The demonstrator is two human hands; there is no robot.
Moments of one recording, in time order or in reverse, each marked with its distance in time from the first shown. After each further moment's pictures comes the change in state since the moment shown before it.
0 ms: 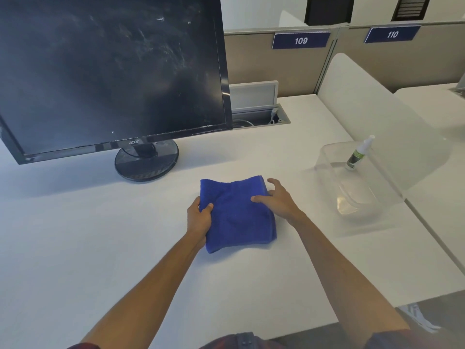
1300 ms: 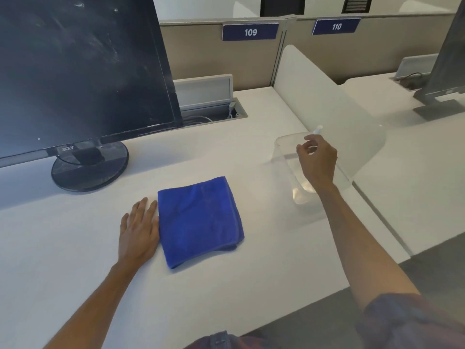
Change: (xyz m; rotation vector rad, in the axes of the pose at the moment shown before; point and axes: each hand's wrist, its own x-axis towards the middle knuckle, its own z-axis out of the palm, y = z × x) left_hand 0.032 -0.050 -0.050 1.219 0.056 0.588; right_hand 0.006 0.018 -0.173 -0.184 0.890 -0.387
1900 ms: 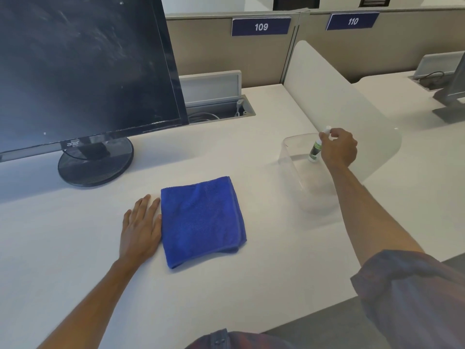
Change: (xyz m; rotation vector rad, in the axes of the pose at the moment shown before) left_hand 0.002 0.002 0.002 0.019 -0.003 0.002; right_hand 0.075 0.040 0.015 -0.195 0.098 0.267
